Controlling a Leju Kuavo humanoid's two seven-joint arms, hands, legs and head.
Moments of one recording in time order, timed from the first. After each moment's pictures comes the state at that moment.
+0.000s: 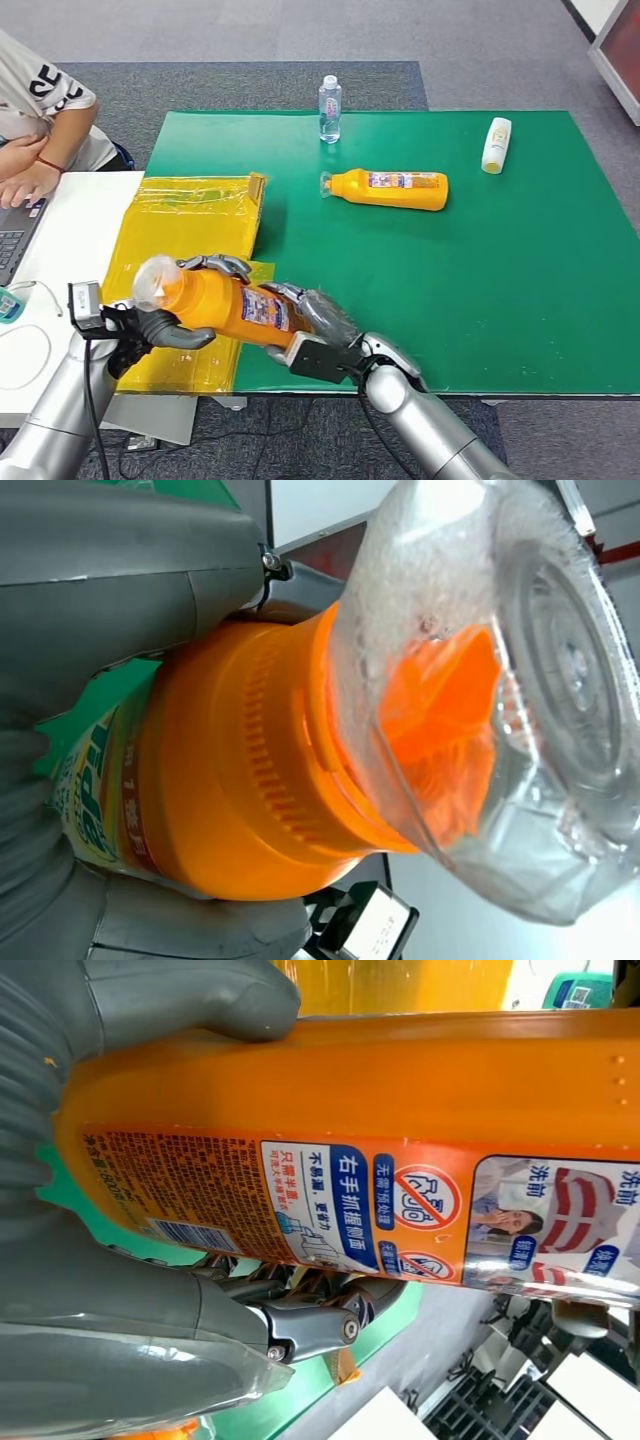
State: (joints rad) left arm -0.32 0.16 -0.22 -1.36 0.04 -0.95 -0.70; right arm -0.38 0.13 0.69 -1.11 0.50 0.05 -0.49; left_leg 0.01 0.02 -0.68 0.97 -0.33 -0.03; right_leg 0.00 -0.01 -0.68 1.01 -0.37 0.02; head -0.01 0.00
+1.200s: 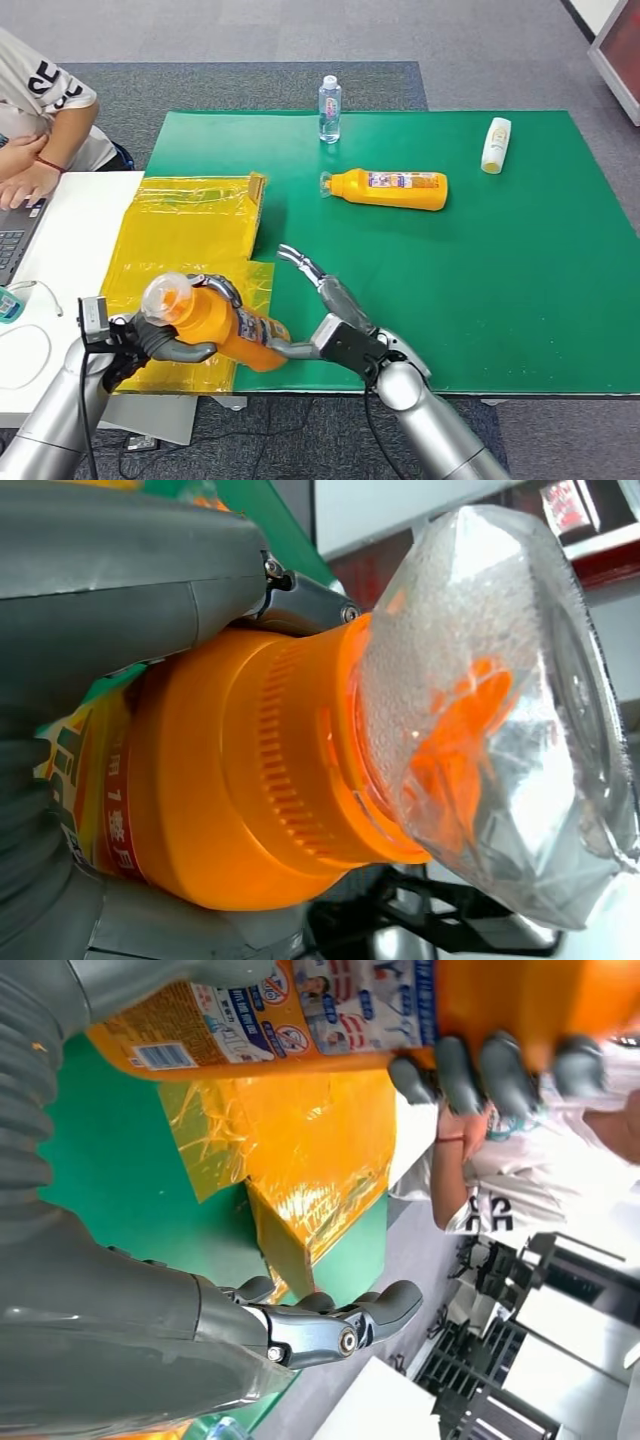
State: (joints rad) left arm -0.27 0.21 -0.23 -1.36 0.00 -0.87 -0.70; right arm -0.33 0.13 0.59 -1.22 0.38 0.07 -0.51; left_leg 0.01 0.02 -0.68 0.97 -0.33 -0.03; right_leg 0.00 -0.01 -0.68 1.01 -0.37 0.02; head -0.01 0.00
